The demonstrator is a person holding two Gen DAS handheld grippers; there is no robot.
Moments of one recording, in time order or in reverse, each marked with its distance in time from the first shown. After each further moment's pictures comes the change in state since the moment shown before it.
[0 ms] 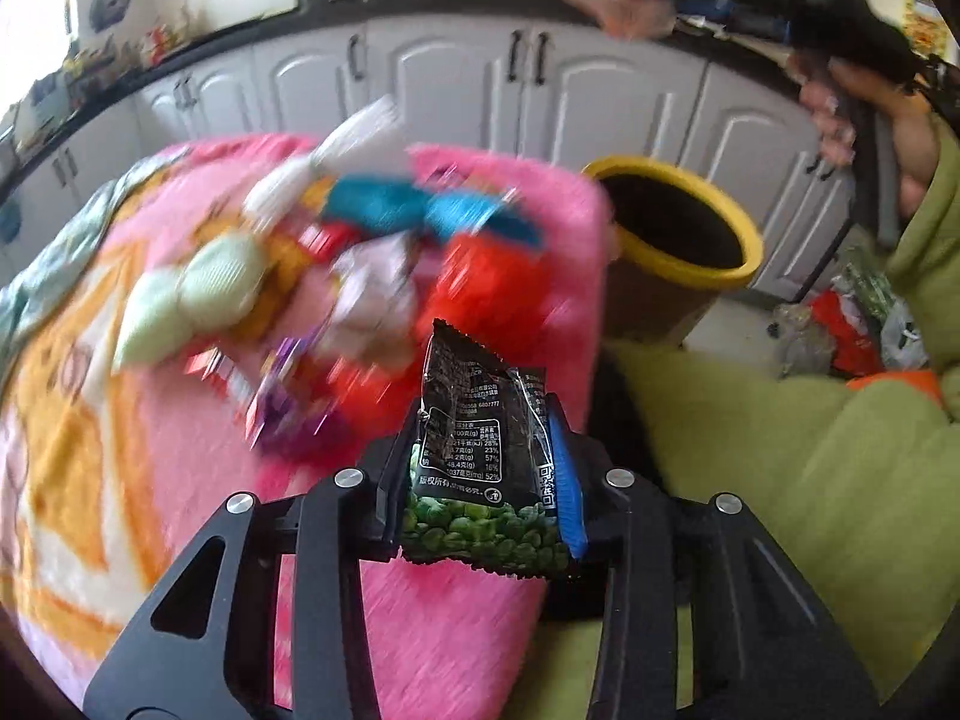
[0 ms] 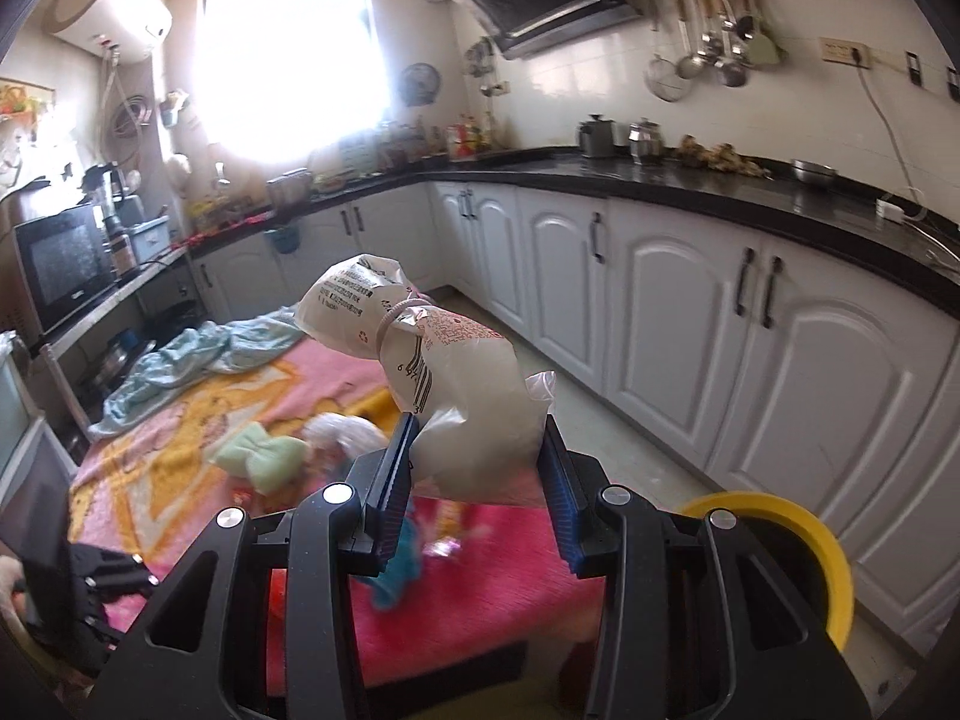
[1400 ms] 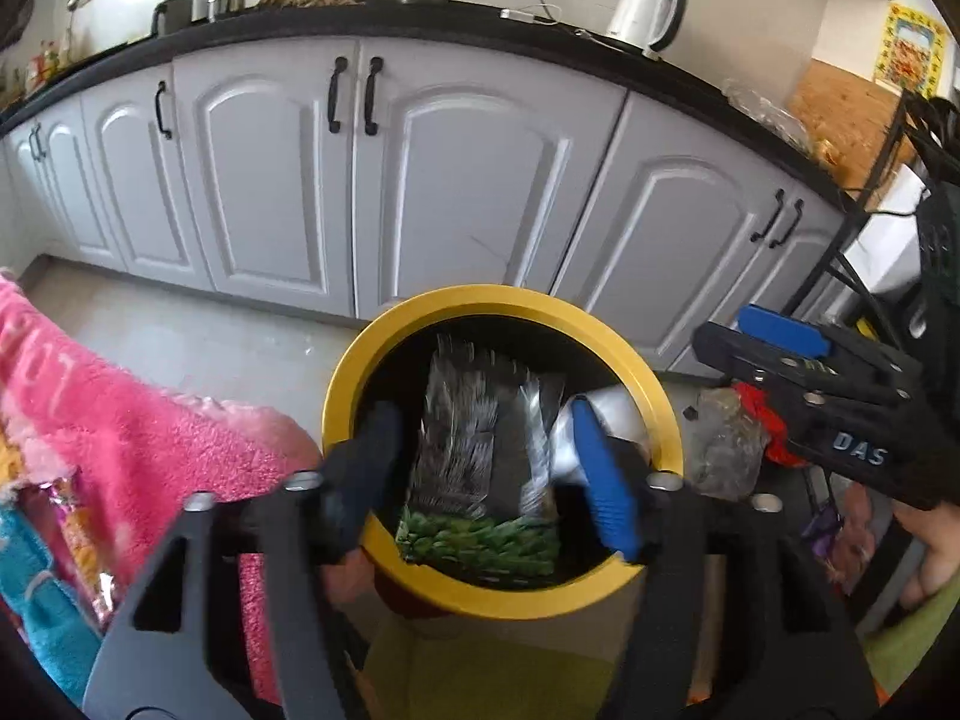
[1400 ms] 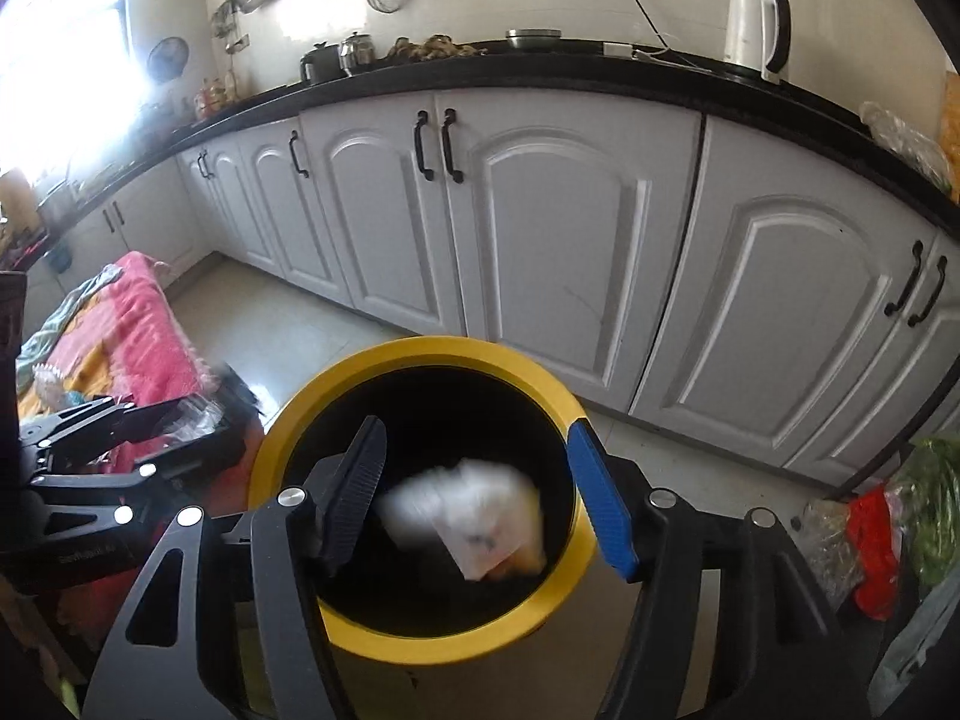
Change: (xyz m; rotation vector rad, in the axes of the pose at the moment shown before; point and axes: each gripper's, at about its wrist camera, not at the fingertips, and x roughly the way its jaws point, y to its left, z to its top) left arm 0.188 -0.158 0.193 0.001 -0.042 -0.234; right arm -0.034 -0.187 -0.106 0.280 0.162 -0.478
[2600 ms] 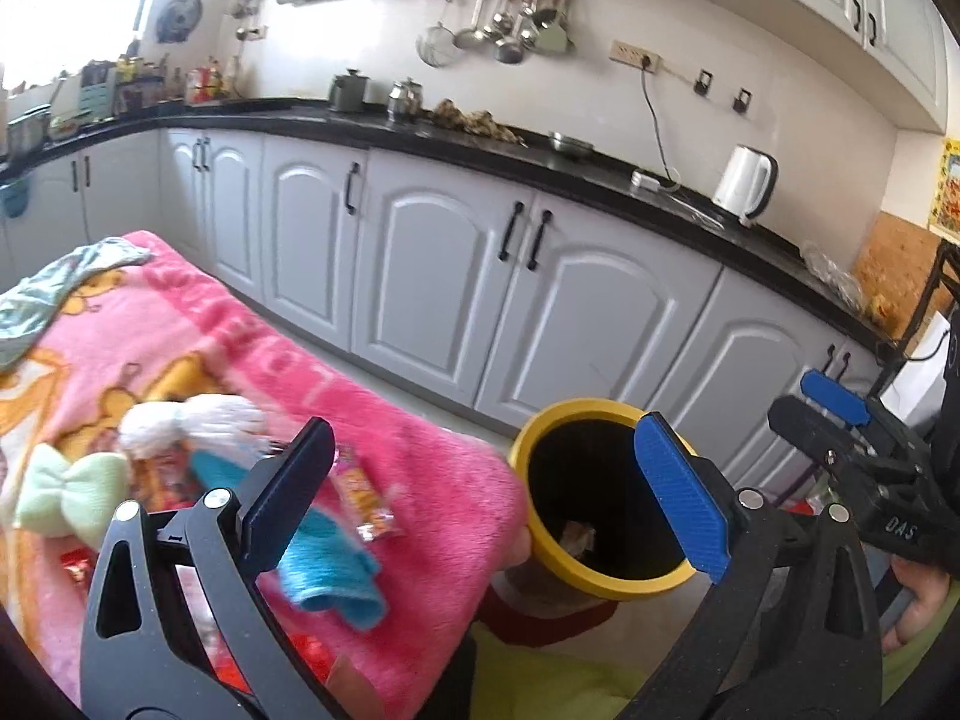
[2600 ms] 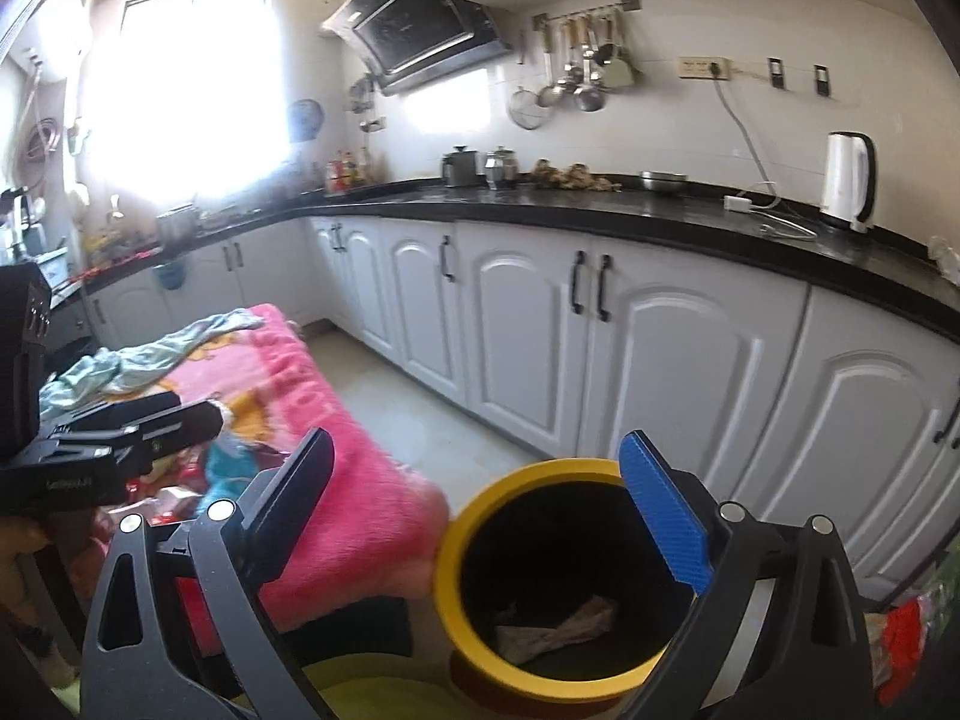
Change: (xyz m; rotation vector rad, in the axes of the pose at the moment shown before) left arm -0.182 0.070 -0.034 -0.202 -0.314 0.224; right arm -0.098 0.110 0.011 -0.175 -0.281 0.219
